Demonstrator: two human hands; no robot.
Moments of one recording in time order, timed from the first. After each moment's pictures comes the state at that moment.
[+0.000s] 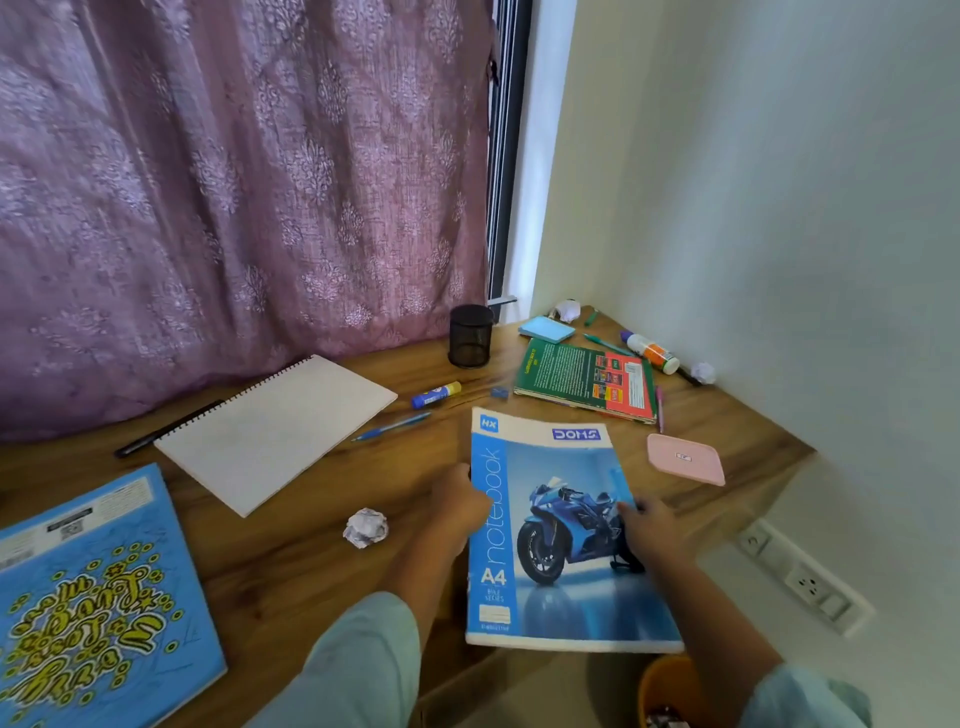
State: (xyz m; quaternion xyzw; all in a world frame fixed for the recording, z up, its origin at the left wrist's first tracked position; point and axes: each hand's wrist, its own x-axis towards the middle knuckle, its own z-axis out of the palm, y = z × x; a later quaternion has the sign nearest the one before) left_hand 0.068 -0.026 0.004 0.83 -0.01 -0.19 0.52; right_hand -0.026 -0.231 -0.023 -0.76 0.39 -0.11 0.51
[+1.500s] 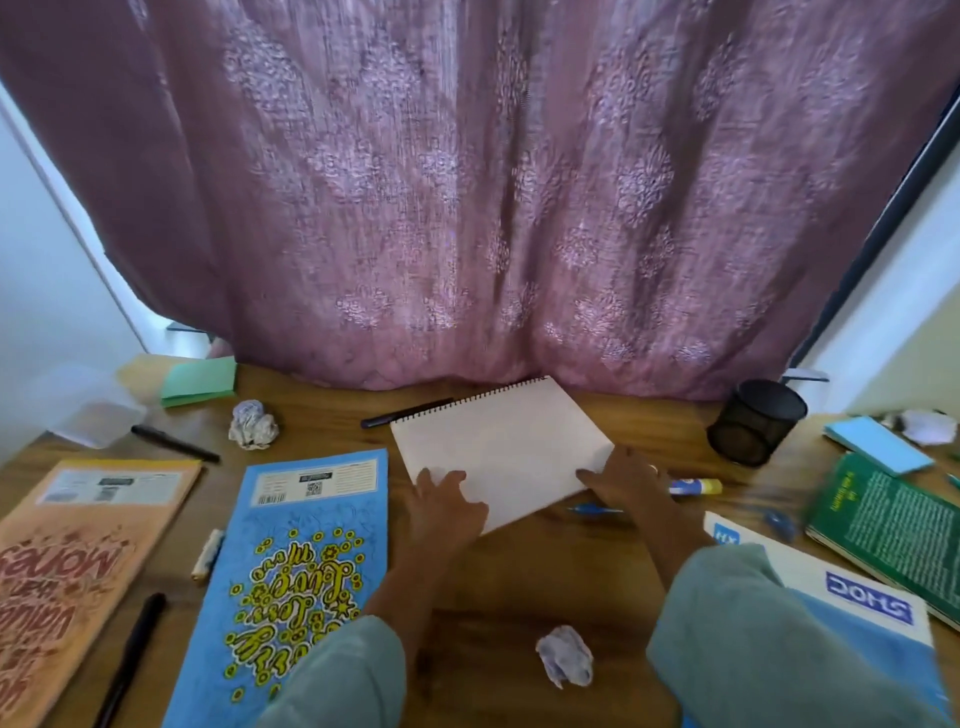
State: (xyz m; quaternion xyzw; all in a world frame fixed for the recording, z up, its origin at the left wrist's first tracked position) left_hand 0.178 0.185 -0.010 0.90 0.23 -0.07 0.37; right_hand 0.286 -0.020 -0.010 -0.98 0.07 0.16 0.13
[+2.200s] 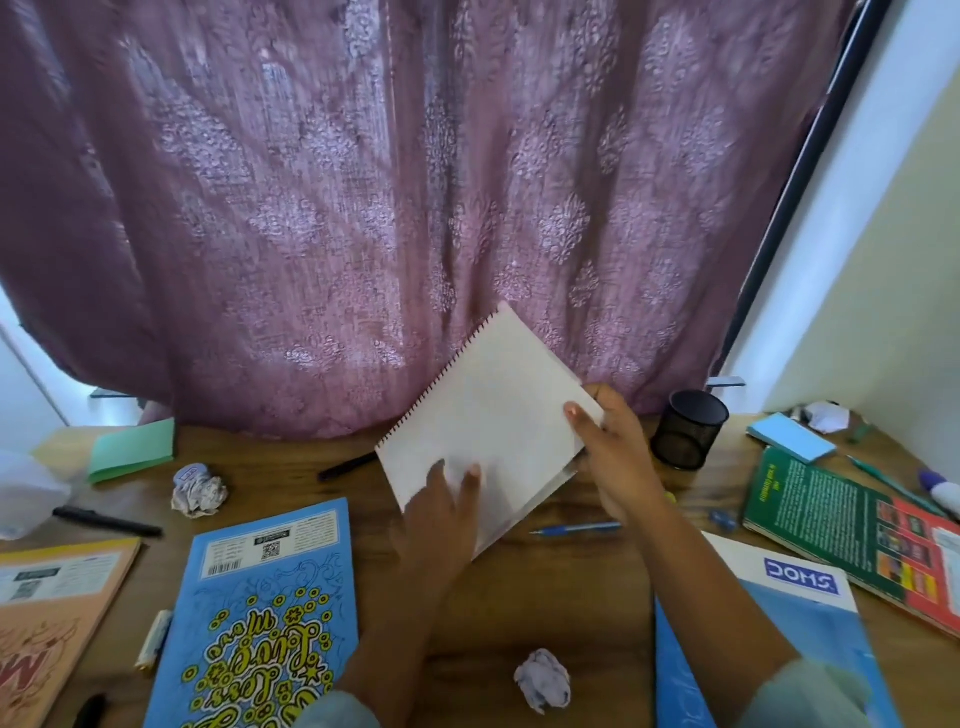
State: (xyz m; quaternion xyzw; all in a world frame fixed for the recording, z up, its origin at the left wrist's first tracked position) left_hand 0.170 0.158 0.046 0.88 0.16 0.02 0.44; right_hand 0.217 -0.009 0.102 -0.70 -0.05 -0.07 0.71
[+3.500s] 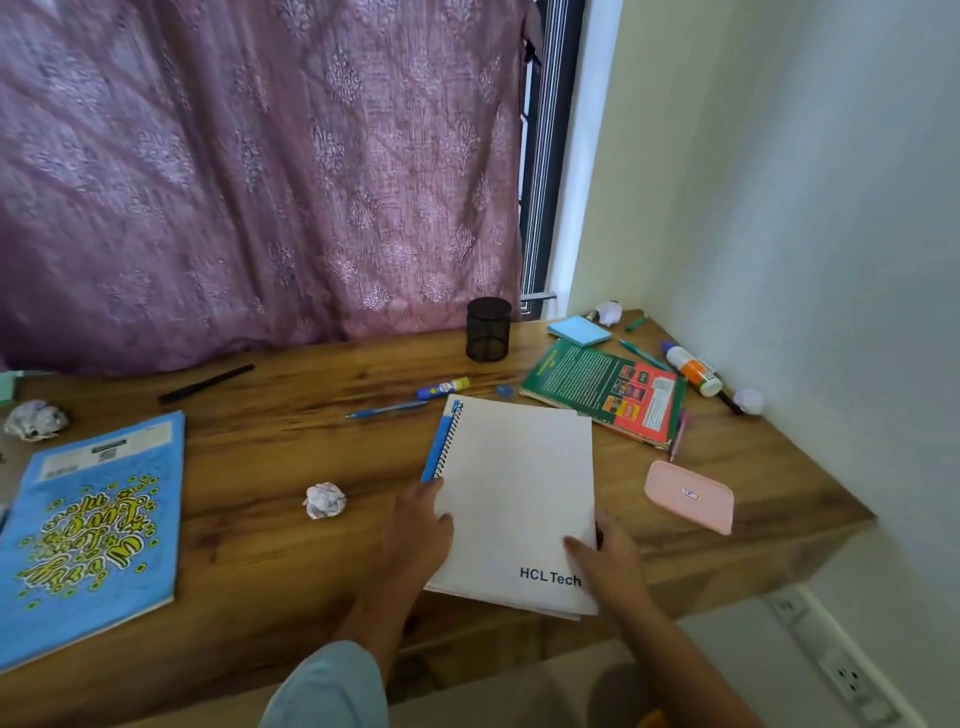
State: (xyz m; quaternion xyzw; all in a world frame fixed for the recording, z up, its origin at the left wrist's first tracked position) left_hand 0.026 -0.057 -0.020 0.92 0.06 -0.05 0.37; right_hand -0.034 -0.256 -0.014 -0.80 0.22 0.00 0.55
